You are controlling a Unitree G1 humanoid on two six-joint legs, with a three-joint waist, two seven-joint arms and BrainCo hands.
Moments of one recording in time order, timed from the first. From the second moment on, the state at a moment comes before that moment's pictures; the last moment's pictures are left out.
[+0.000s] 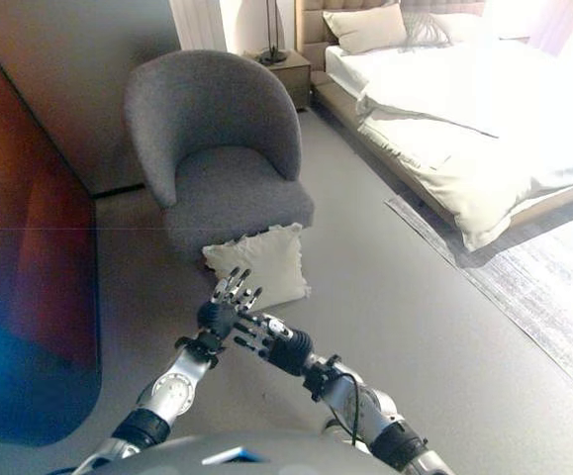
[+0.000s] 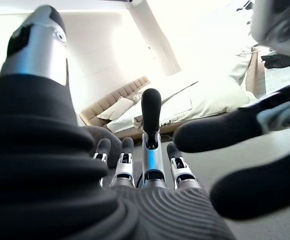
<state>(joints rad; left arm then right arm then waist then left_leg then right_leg) 0.03 0.18 -0.33 0.50 -1.17 -0.08 -0.30 0.10 -0.22 0.56 0.27 1.11 0.27 0.45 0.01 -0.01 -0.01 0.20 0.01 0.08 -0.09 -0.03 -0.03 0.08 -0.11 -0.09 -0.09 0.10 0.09</state>
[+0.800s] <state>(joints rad) 0.05 0.24 -0.42 0.49 -1.07 0.00 -0.53 0.12 -0.27 0.58 0.23 1.10 0.29 0.48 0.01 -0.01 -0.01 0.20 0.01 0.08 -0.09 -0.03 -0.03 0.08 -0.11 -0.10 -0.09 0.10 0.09</state>
